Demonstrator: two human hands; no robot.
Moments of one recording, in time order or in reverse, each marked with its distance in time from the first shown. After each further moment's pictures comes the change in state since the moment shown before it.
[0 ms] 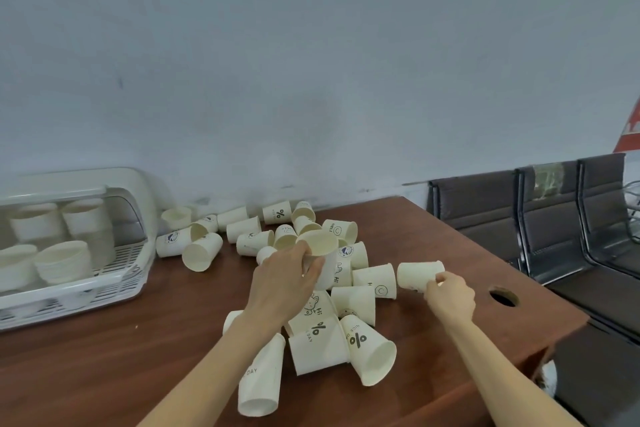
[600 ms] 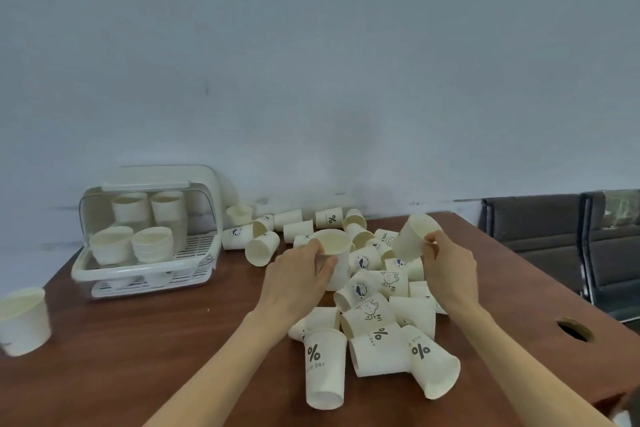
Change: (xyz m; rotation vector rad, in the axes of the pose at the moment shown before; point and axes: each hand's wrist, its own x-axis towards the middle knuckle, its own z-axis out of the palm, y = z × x) left_hand -0.021 -0.058 -0.060 0.028 0.061 -0.036; right_hand -0.068 -0.100 0.025 -0.051 0.083 -0.683
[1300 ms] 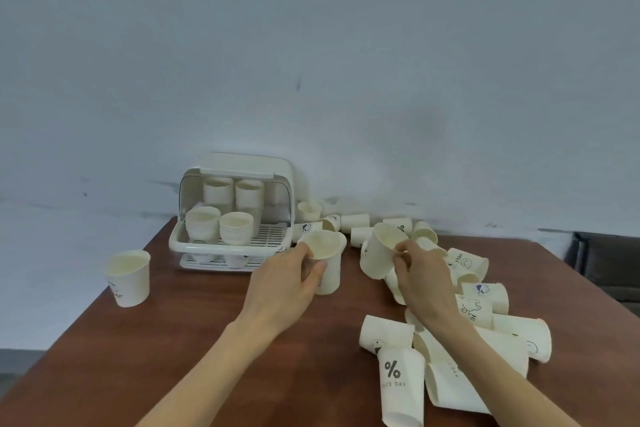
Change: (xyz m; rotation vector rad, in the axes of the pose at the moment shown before) left_hand -0.042 -0.105 -0.071 0.003 0.166 -0.147; right_hand -0.040 -0.131 0.081 0.102 -0.161 -0.362
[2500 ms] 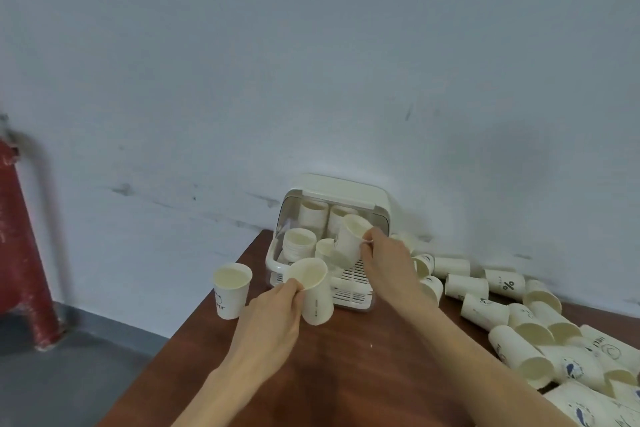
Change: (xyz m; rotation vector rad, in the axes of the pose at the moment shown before) left_hand -0.029 -0.130 -0.082 0.093 0.064 -0.221; right_hand 0.074 -0.186 0.133 0.045 -0.244 -0.245
